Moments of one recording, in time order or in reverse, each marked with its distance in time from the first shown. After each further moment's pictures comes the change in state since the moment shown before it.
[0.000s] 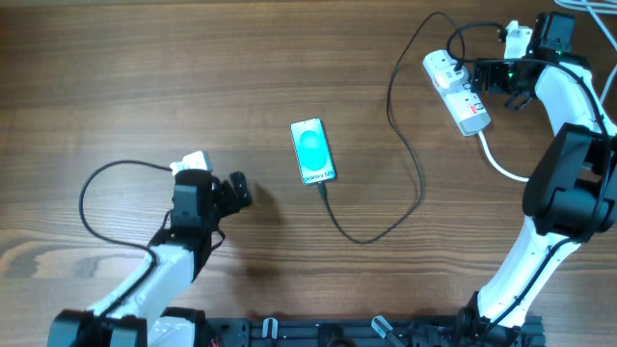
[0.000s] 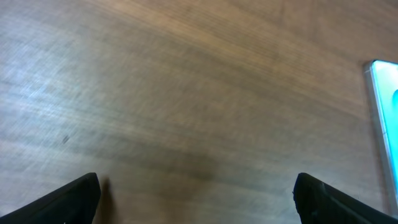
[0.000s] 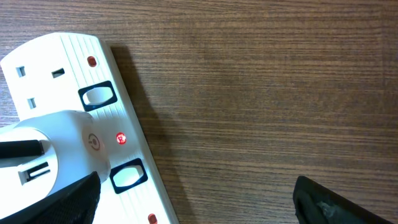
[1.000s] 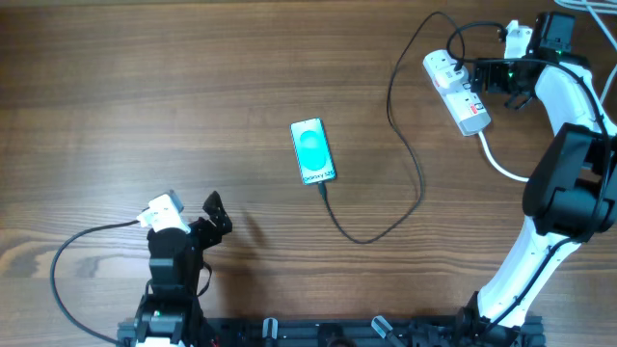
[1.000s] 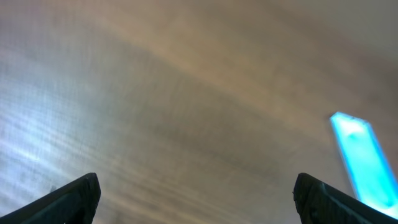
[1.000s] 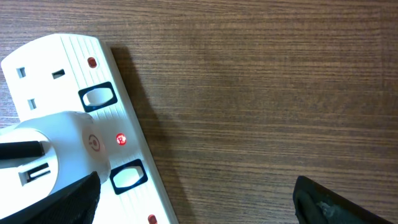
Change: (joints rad) left arm 0.091 -0.843 -0.279 -0.237 -0.067 -0.014; right arm 0.000 0.000 0.000 0.003 0.000 0.000
